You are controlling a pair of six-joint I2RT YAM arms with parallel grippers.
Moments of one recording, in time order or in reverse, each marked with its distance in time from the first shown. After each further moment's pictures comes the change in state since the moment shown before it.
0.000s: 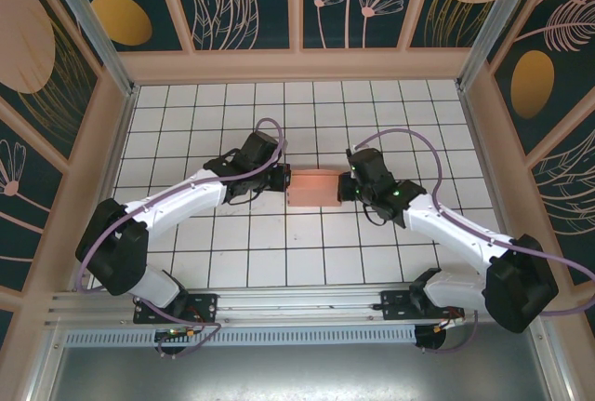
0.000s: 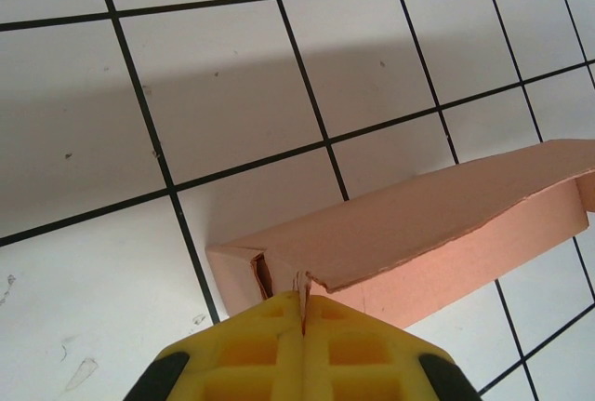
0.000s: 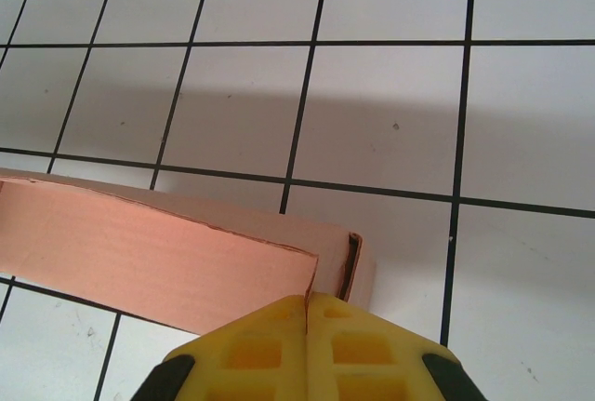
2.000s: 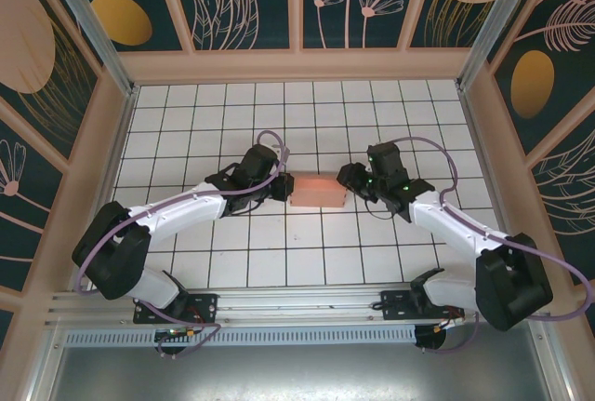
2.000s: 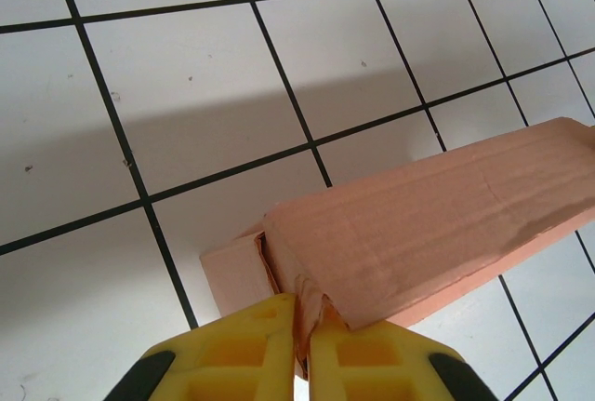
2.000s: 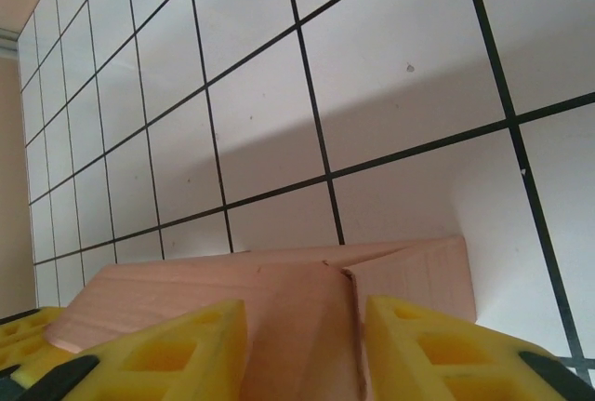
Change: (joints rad) left arm -0.032 -0.027 -0.151 0.211 -0.018 0.020; right arm -0.188 0.027 -0.062 0.117 -0.292 0.419
